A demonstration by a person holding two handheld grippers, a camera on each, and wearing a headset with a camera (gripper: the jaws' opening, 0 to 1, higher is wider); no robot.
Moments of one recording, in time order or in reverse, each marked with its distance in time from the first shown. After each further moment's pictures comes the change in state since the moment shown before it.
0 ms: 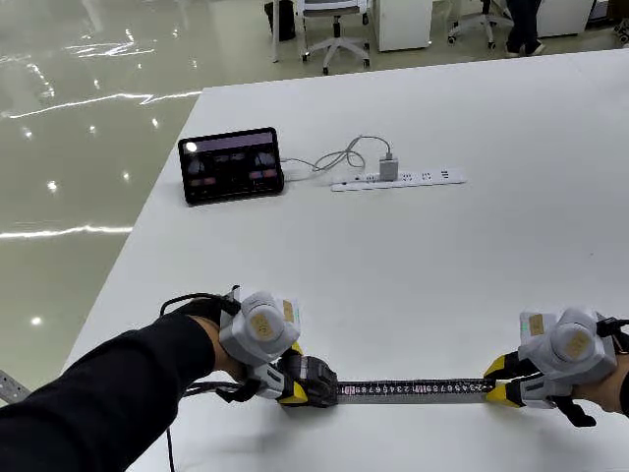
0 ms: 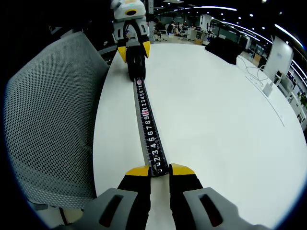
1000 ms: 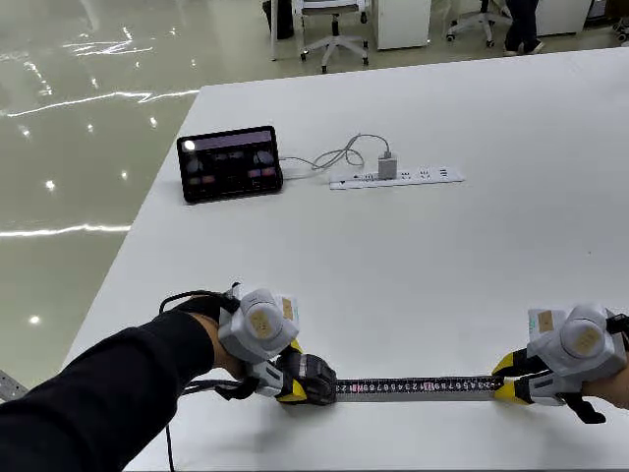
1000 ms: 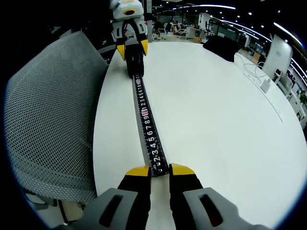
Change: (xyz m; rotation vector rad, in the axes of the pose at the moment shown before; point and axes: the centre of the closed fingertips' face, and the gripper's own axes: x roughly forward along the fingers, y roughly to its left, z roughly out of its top) left arm -0.001 -0.001 0.001 0.000 -0.003 -0.001; right arm -0.008 -0.003 -0.010 0.010 0.013 -0.005
